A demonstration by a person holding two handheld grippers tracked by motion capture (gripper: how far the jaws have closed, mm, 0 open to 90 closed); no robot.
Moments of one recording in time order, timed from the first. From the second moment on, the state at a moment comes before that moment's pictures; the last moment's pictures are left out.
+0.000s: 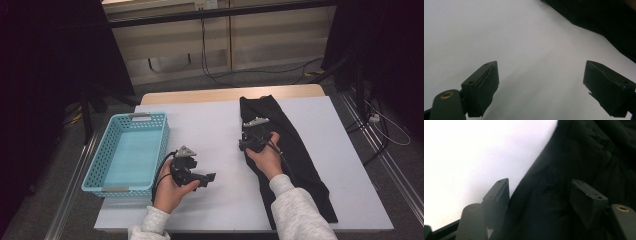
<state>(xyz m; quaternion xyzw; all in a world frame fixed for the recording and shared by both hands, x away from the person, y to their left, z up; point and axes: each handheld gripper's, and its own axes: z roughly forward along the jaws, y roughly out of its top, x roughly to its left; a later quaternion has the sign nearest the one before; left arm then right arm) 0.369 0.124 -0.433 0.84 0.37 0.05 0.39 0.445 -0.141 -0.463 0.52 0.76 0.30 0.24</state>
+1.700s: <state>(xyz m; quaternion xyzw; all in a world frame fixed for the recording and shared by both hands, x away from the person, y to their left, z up) 0.380 0.148 -0.421 0.81 0.42 0.07 0.41 0.363 -0.071 -0.453 0.33 0.85 0.38 0.12</state>
